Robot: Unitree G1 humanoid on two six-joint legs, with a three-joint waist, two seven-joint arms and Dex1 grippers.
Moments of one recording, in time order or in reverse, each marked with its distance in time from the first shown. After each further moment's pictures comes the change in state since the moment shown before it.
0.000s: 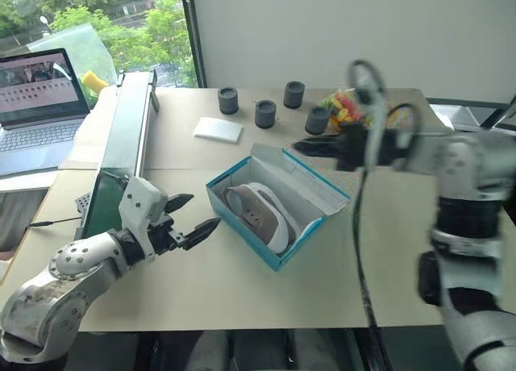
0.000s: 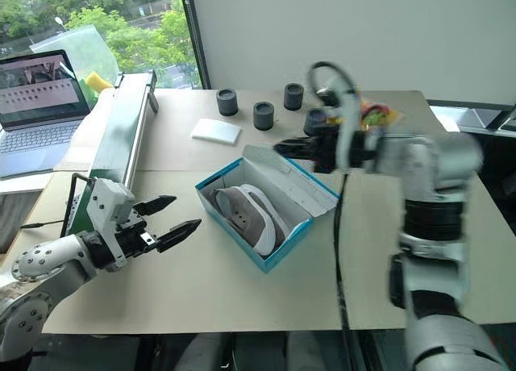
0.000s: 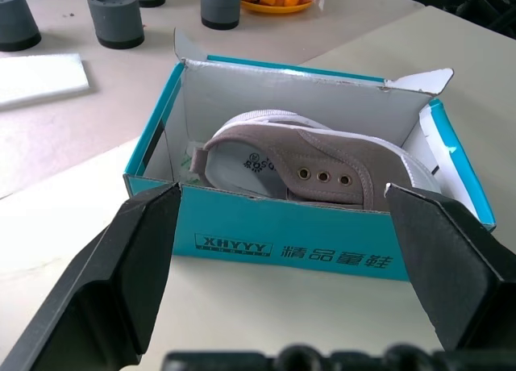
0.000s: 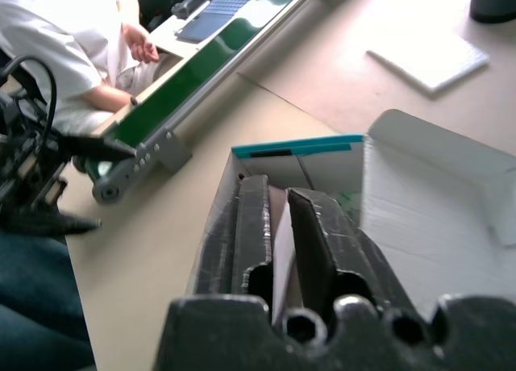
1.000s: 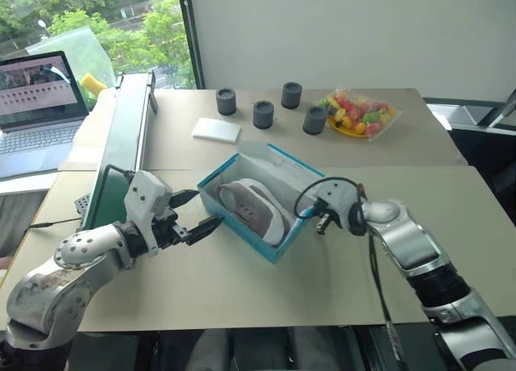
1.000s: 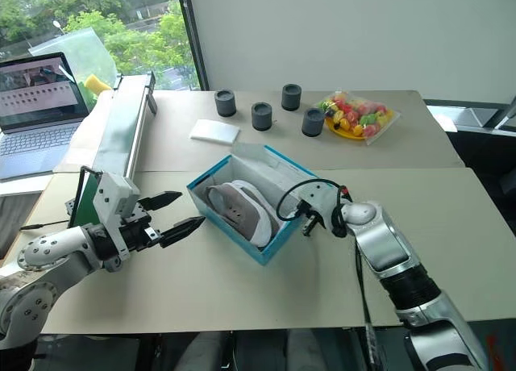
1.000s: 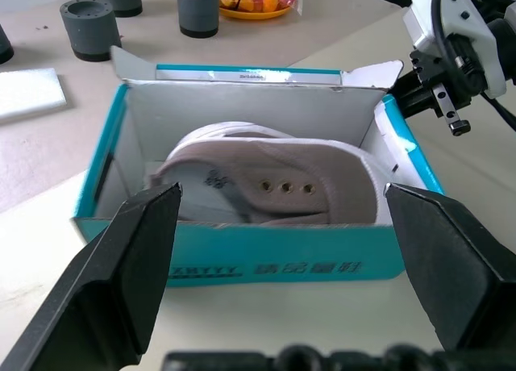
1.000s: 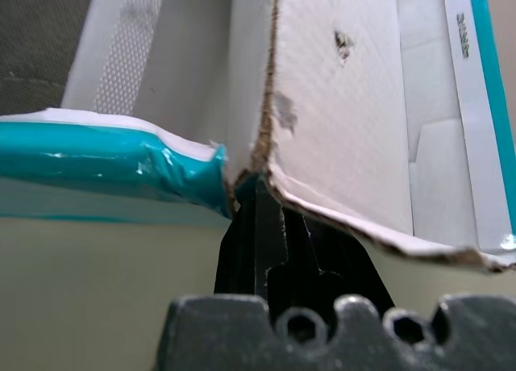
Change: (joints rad) left arm -0.059 0.012 -0.020 0.033 0.001 0.008 -0.036; right arm 0.333 0.207 0.378 -0.136 -0.479 -0.403 -0.297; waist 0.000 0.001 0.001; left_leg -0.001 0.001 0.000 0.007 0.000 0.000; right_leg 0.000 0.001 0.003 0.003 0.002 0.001
